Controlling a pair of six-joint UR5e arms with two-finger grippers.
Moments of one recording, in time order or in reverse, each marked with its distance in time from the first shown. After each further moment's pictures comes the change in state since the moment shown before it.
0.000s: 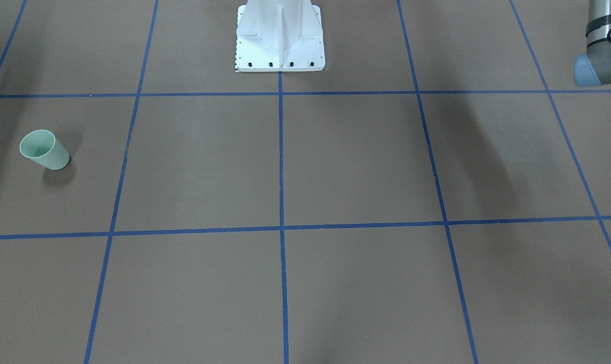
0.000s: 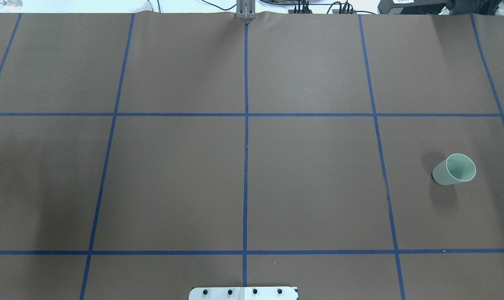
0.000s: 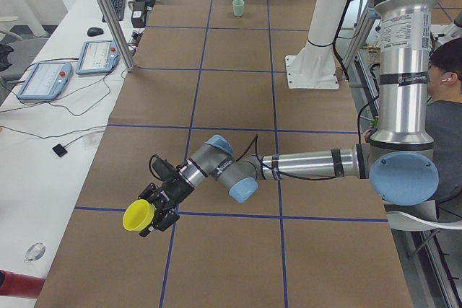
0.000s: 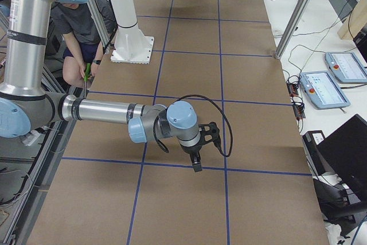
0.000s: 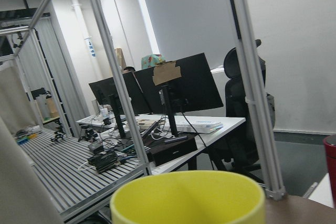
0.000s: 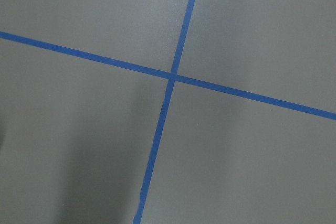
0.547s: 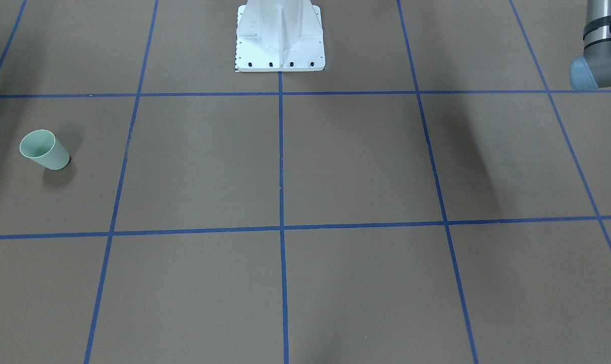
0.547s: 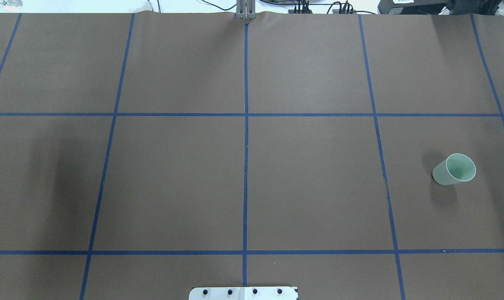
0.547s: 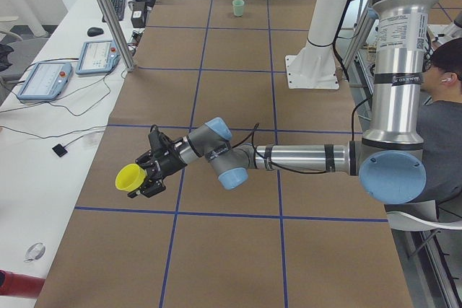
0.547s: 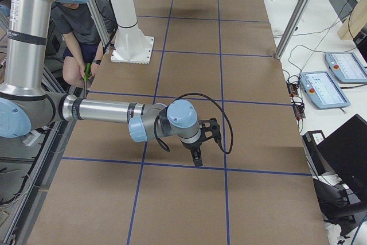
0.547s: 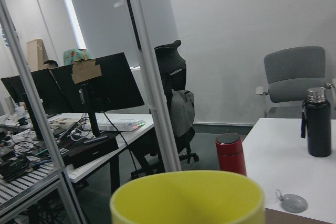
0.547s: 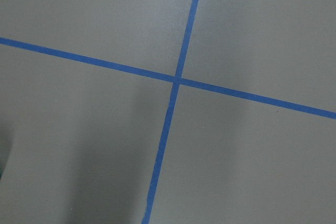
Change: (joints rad) left arm 0.004 -0.035 -0.058 -0.172 -0.192 0.081; right arm 0.000 0.003 0.010 0.008 0.080 0.006
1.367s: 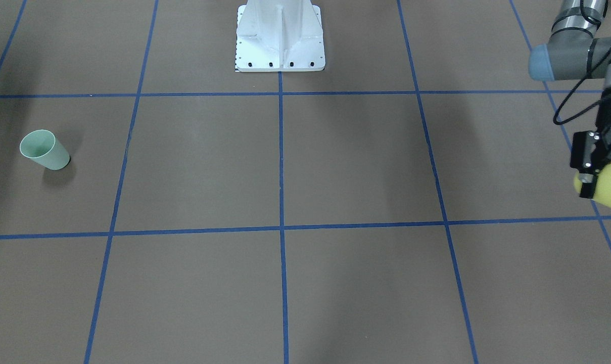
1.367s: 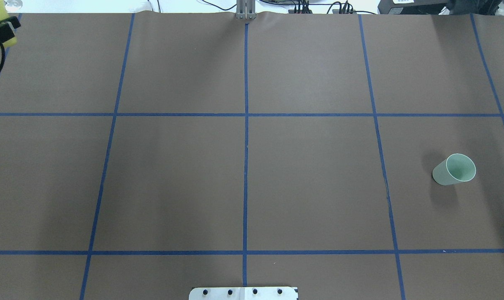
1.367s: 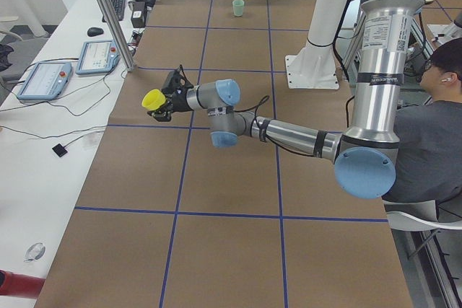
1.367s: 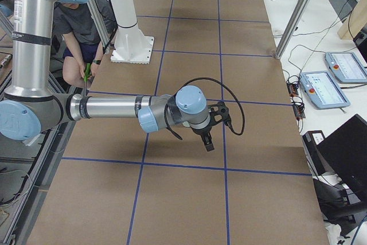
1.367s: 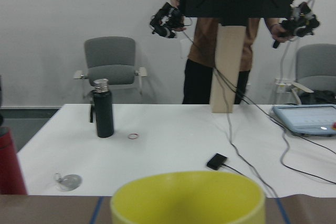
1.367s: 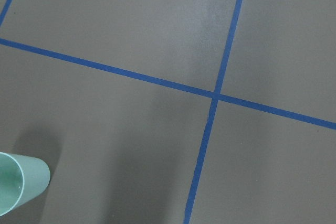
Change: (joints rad) left arm 0.176 -0.093 -0.206 -0.164 -0.370 0.093; right arm -0.016 0.089 0.031 -0.004 0.055 0.000
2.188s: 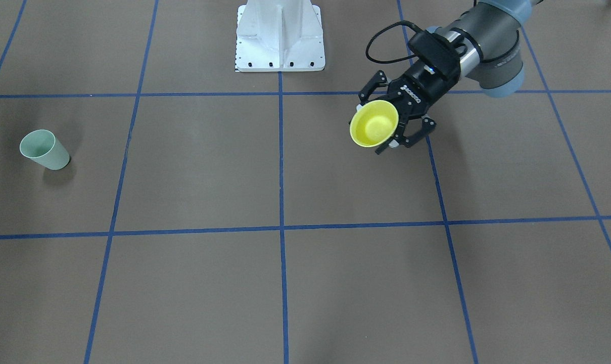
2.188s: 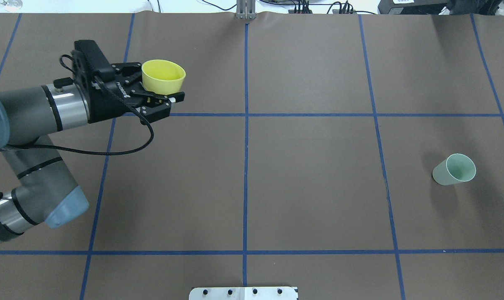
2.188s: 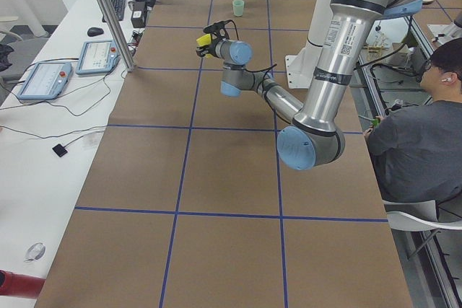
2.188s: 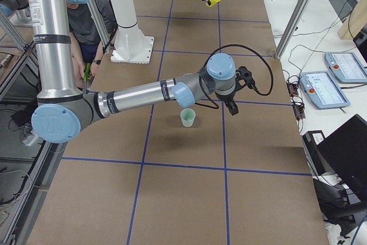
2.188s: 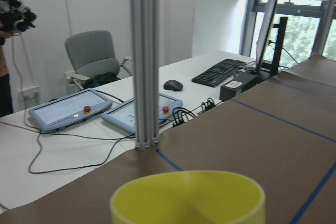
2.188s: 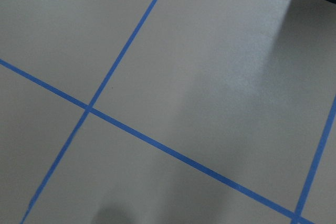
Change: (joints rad) left arm 0.364 -0.277 -0.046 -0.023 -0.167 0.360; right arm -0.098 0.220 -0.007 -0.006 0.109 0.164
